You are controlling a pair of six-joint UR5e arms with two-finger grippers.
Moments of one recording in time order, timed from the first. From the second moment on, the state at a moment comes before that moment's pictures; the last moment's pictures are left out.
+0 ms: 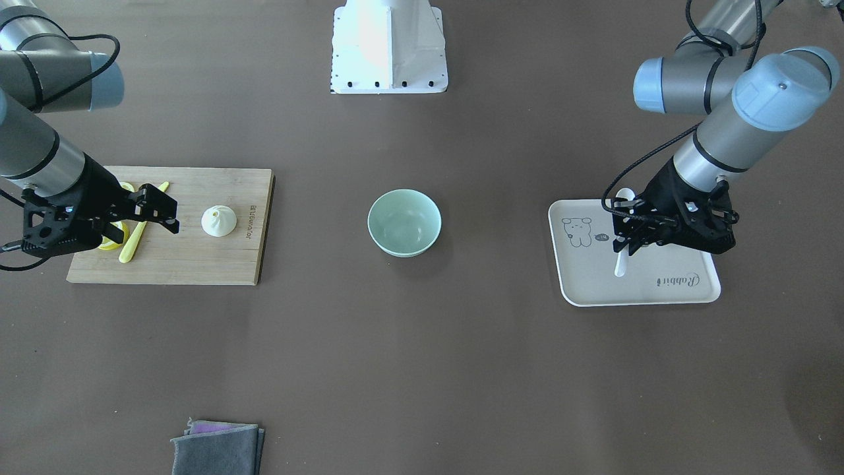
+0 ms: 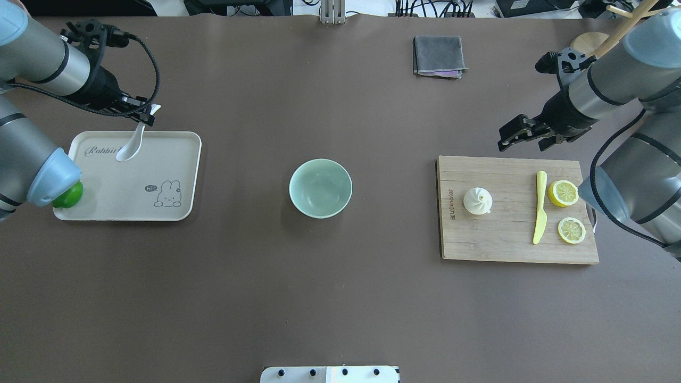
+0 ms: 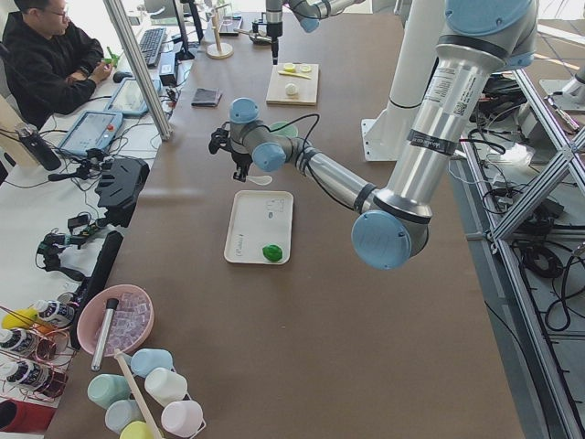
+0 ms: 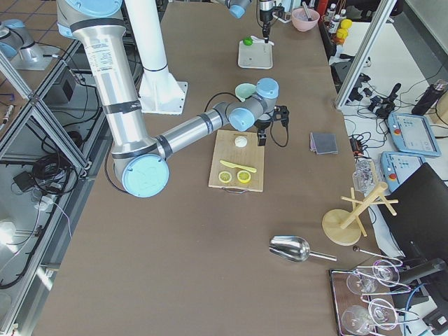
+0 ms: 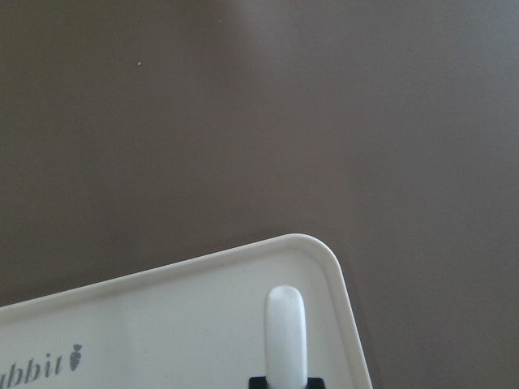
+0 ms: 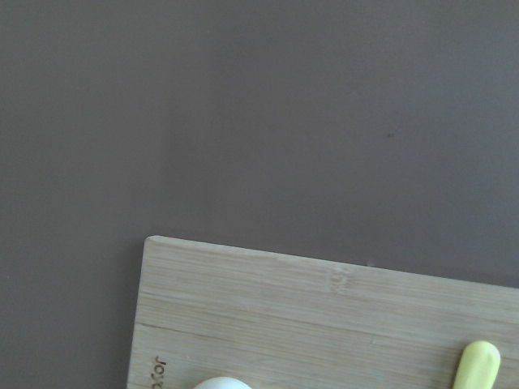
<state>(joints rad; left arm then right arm) -0.99 -1.95 -1.70 -1.85 -2.18 -0.70 0.93 -1.30 1.76 -1.34 2.24 0.83</state>
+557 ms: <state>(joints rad) -0.99 -2.05 -1.68 -1.82 -2.18 -0.75 0.77 -1.30 1.78 -1.34 2.11 0.93</state>
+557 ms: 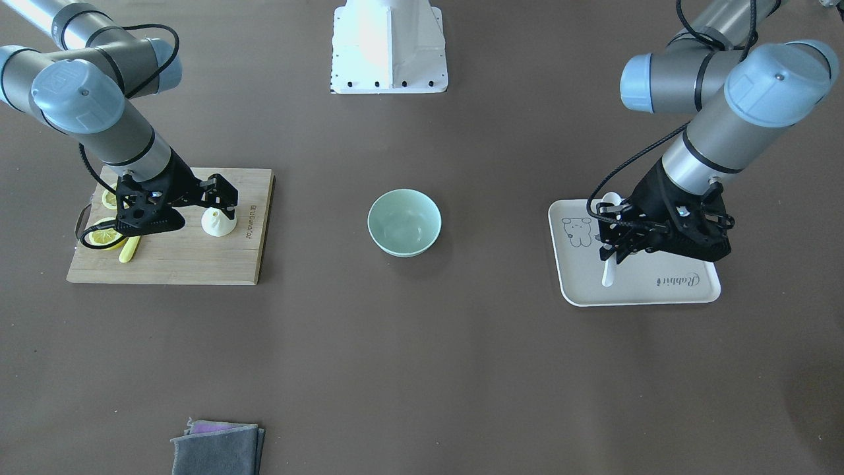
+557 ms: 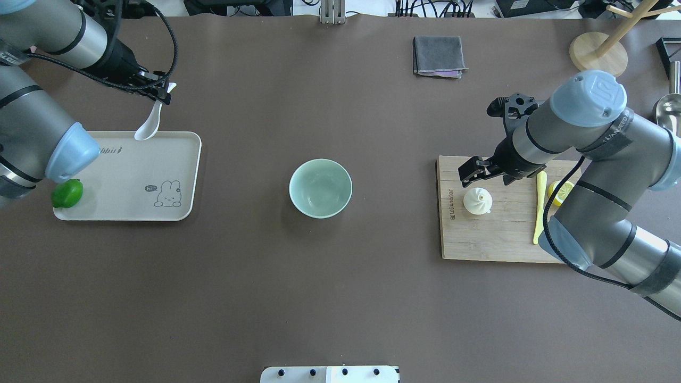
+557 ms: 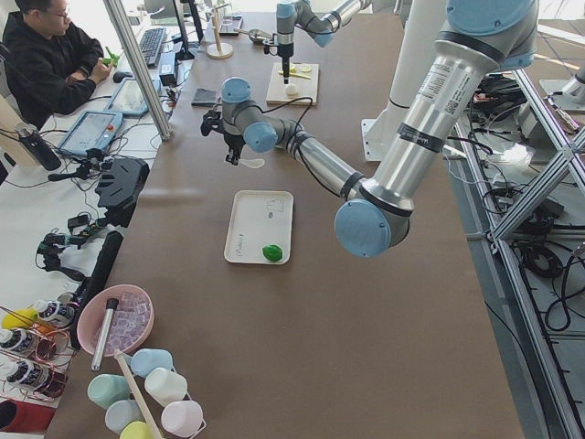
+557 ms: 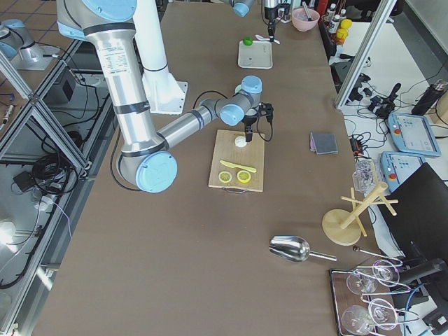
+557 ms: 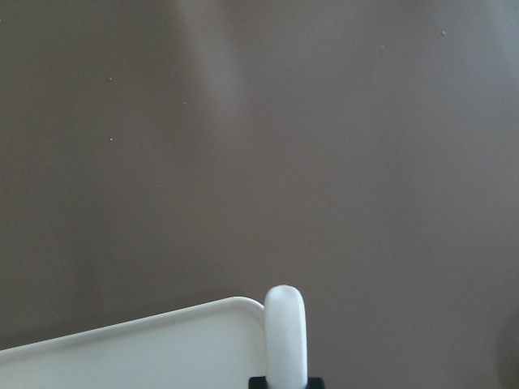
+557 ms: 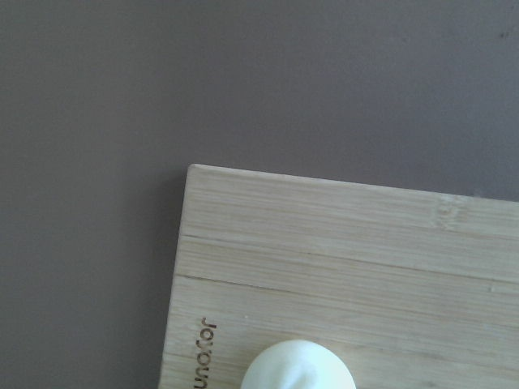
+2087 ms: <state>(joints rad) -0.71 -2.30 -1.44 -2.11 -1.94 -1.19 0.80 -1.30 1.81 -1.35 2.14 0.94</state>
